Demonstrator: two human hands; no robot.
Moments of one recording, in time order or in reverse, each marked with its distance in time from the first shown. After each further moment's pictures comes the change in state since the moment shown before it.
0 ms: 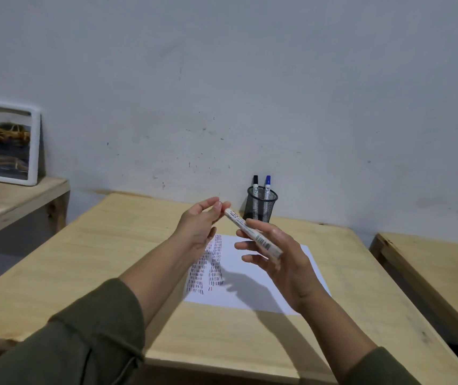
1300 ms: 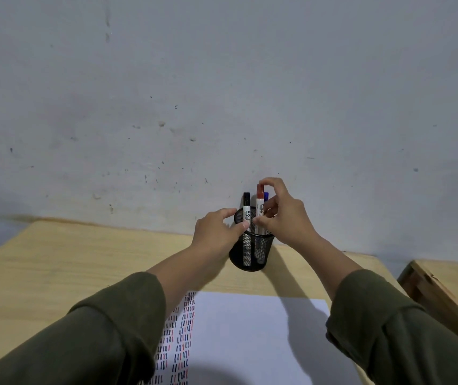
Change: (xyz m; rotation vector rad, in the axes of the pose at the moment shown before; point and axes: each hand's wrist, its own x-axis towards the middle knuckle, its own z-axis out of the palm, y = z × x) left_hand 0.195 -0.040 0.066 0.944 -0.040 0.135; right_hand 0.242 0.021 -0.135 -1.099 0.206 -0.126
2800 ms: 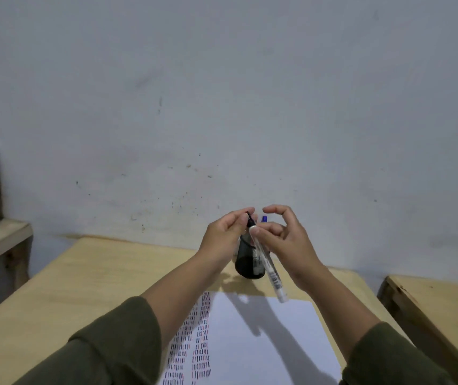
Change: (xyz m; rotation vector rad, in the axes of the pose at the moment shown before) left_hand -0.111 0.053 -0.062 -0.616 -0.057 0.173; right_hand -0.108 -0.115 -0.046 0.775 -0.036 0.074
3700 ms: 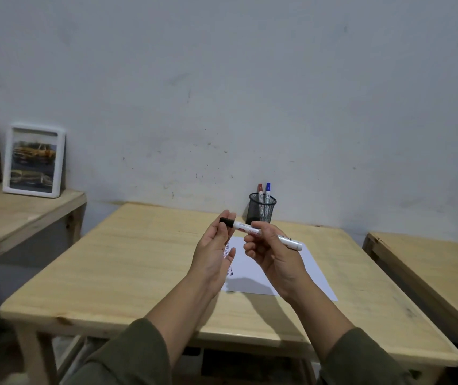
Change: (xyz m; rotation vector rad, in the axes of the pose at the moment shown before) left_hand -0.172 -0.037 -0.022 -0.610 0.130 -0.100; right_hand -0.168 0.013 0.069 0.544 0.011 0.090
